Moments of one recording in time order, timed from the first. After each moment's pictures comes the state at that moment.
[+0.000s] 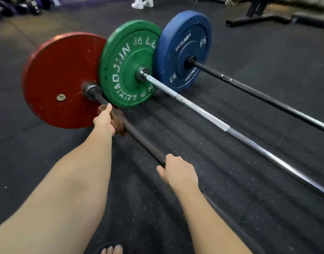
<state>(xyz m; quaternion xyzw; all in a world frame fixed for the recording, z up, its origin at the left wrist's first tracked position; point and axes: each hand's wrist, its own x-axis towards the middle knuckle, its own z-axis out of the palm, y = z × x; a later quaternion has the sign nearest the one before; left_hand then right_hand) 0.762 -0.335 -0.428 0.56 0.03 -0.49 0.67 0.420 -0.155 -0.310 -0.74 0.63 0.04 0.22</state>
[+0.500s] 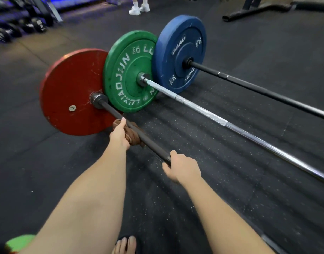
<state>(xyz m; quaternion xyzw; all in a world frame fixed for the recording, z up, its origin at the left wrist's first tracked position) 0.711 -0.291 -0.420 0.55 0.03 -0.55 0.63 0.411 -0.149 -0.303 -0.77 0.60 0.04 0.21</state>
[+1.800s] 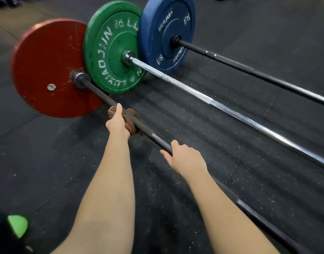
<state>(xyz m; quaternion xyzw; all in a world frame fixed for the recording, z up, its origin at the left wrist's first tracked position) 0.579 -0.209 -0.338 0.60 0.03 -0.48 0.64 0.351 -0.109 -0.323 -0.77 0.61 0.04 0.15</state>
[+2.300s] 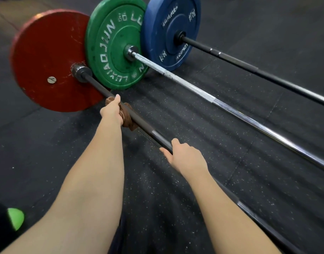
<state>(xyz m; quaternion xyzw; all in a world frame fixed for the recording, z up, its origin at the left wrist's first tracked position) 0.637 -0.254 -0.363 0.65 0.01 -0.45 0.61 0.351 -0.110 -0.325 -0.78 0.61 0.04 0.14</state>
